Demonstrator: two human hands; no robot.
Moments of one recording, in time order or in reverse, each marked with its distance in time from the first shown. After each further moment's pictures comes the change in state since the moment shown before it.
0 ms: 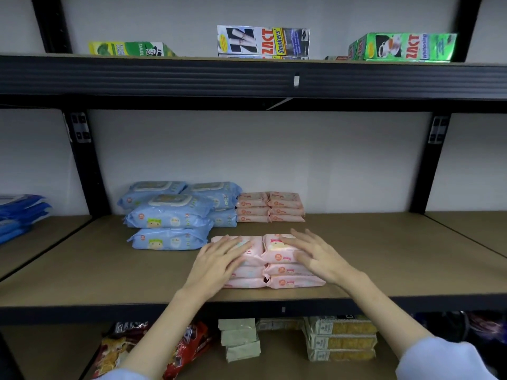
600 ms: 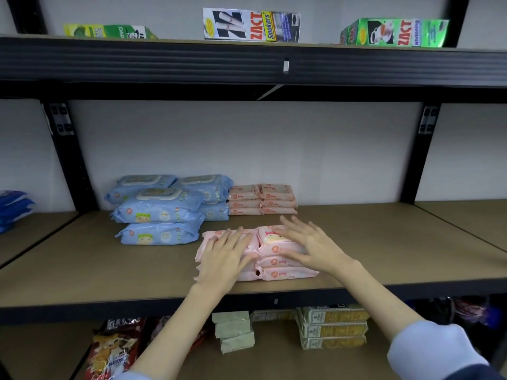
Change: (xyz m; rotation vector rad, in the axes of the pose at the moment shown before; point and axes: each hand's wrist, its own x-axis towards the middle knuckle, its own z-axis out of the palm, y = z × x) left_hand 0.015 0.035 0.009 0.118 0.045 -0.051; right_hand 0.000 0.007 -0.002 -0.187 0.072 -0.138
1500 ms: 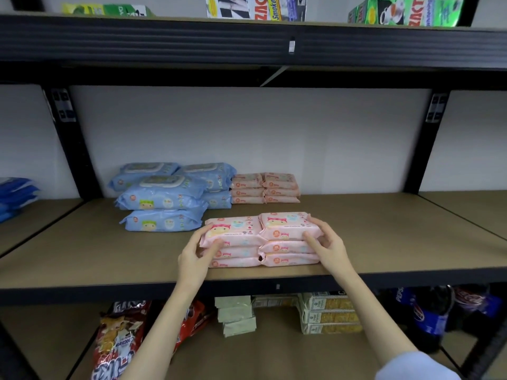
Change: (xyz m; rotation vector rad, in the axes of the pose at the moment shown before) left_hand -0.044 -0.023 0.005 -1.086 0.268 -0.572; right_hand -0.030 0.002 0.041 1.009 0.438 0.342
